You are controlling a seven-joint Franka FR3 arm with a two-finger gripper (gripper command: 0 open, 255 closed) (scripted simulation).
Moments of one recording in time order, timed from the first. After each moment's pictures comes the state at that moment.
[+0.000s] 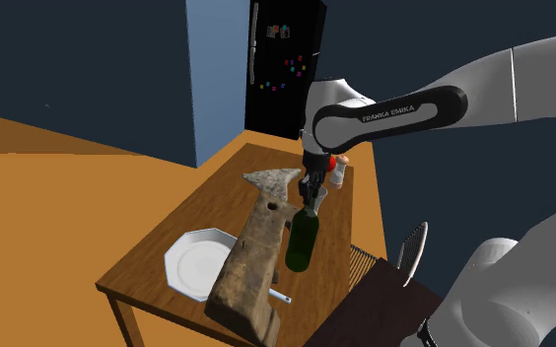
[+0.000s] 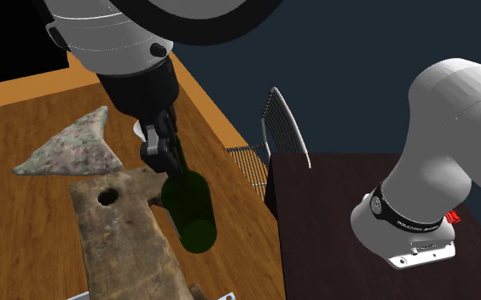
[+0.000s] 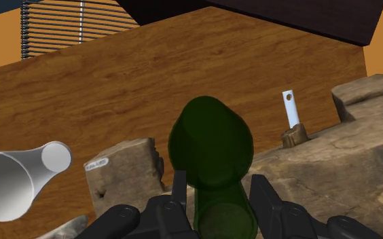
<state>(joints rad) 0.04 -0.27 0.02 -2.33 -0.04 2.02 -0.12</state>
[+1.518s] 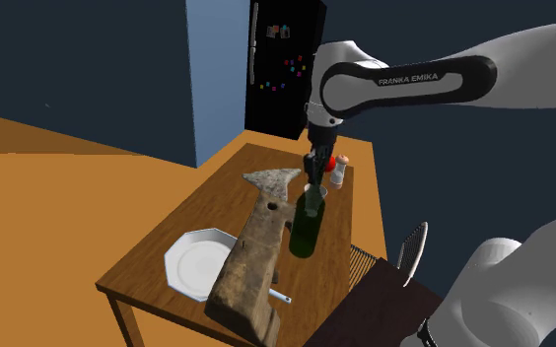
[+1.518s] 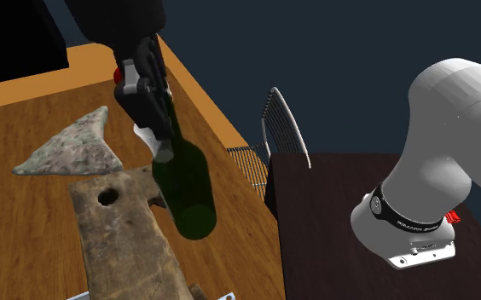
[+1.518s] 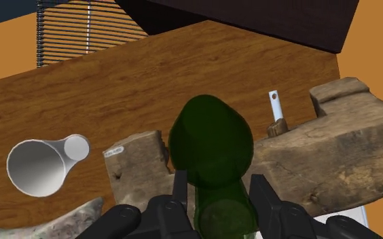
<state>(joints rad) 0.04 -0.32 0.02 -2.19 -0.04 1.82 -0.13</state>
